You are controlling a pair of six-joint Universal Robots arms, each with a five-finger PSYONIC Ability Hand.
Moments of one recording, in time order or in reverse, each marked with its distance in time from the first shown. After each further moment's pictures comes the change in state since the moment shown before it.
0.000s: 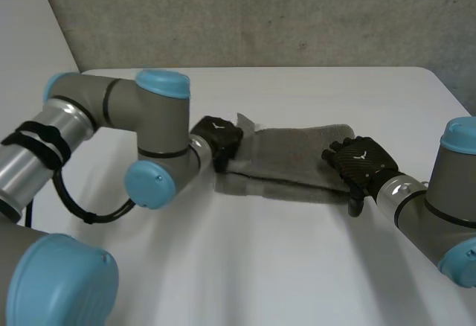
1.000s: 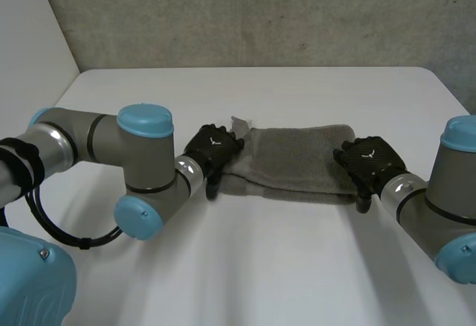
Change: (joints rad) left arm 0.031 0.187 -0.536 0.435 0.087 0.135; right arm -0.007 0.016 -0.015 0.000 0.066 -0.012; left_hand -0.872 -0.889 -0.900 -0.877 -0.913; right_hand 0.078 0.056 0.068 0.052 0.090
